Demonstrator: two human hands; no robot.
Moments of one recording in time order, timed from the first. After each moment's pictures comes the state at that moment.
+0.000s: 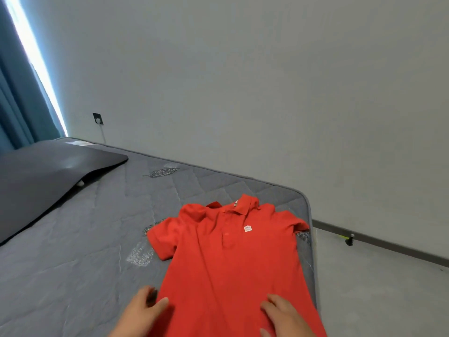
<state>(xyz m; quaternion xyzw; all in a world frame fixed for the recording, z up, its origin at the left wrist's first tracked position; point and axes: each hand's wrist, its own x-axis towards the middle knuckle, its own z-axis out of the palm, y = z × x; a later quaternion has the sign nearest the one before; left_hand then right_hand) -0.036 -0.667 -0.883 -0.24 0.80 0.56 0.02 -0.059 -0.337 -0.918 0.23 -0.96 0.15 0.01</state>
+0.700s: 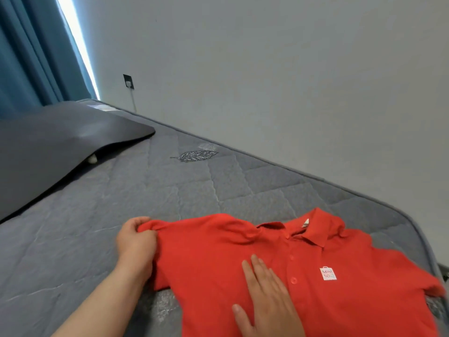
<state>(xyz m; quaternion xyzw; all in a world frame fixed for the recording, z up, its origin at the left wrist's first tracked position) -0.256 -0.793 -0.923 -0.42 0.64 0.61 -0.21 -0.246 -0.526 -0.978 0.29 -0.94 0.17 0.06</state>
